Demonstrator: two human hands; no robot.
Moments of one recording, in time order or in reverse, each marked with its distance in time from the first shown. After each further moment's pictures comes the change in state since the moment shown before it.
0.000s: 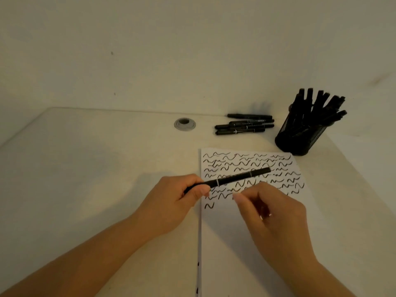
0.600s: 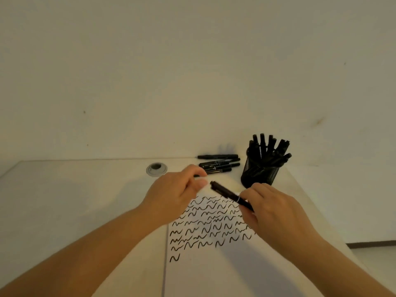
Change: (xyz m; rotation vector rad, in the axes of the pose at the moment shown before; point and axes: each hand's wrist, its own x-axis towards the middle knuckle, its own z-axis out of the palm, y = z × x) left_hand 0.100 0.052 -0.004 0.317 0.032 0.206; right_hand 0.068 0.040 -0.073 -0.692 -0.229 -0.212
